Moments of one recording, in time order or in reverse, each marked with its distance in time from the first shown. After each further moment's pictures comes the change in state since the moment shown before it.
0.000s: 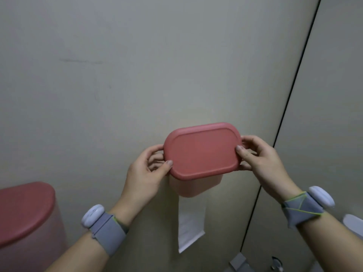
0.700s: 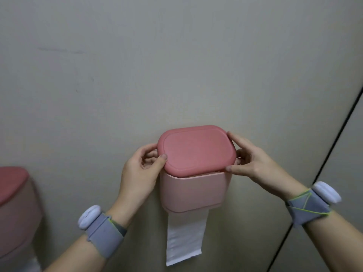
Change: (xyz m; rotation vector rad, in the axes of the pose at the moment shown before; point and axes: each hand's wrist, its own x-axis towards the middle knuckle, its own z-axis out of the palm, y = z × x) left_hand 0.029 -0.021 0.057 0.156 0.406 -0.050; right_hand 0.114 0.061 -0.026 -0.100 -0.576 -0.052
